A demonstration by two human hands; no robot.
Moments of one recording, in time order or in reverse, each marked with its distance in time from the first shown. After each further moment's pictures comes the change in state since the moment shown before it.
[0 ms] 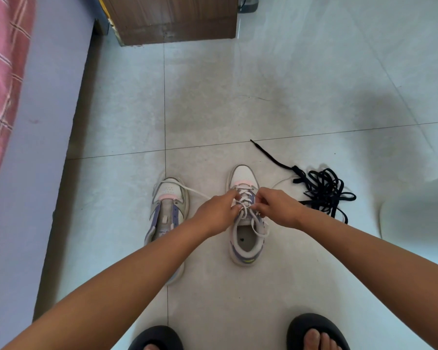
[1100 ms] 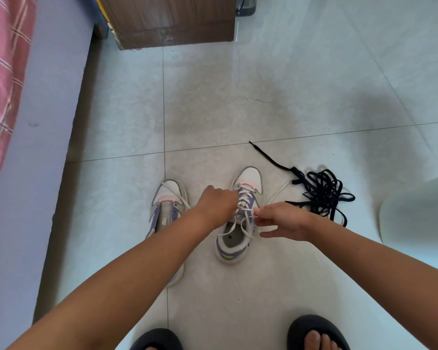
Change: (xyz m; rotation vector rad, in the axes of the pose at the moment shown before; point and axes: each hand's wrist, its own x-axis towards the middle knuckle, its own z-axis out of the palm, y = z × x) left_hand 0.023 0.004 -0.008 0.739 0.047 0.103; right_hand -0.006 0.021 0.013 0.949 -0.218 0.388
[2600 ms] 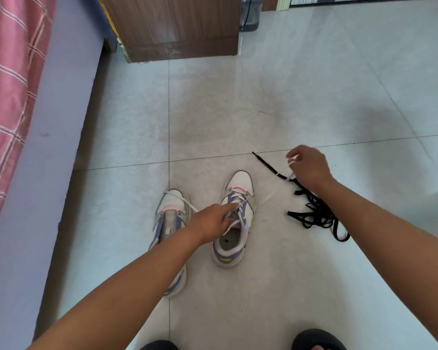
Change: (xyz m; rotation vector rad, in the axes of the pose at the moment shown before) left_hand -0.015 -0.023 0.029 -0.564 -0.004 -0.037; right_hand -0.004 -0.096 -0.040 -0.585 0.796 -0.518
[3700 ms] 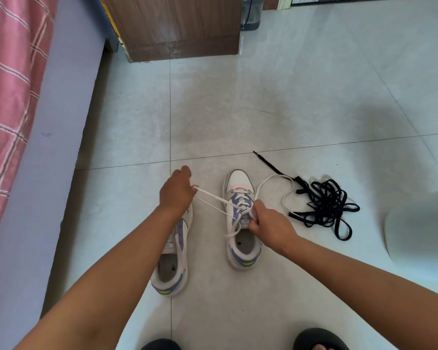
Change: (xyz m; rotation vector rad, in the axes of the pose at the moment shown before) left_hand 0.013 -0.047 -0.051 -0.038 0.478 -0.327; right_hand -0.100 0.010 0.072 -0.398 -0.432 -0.231
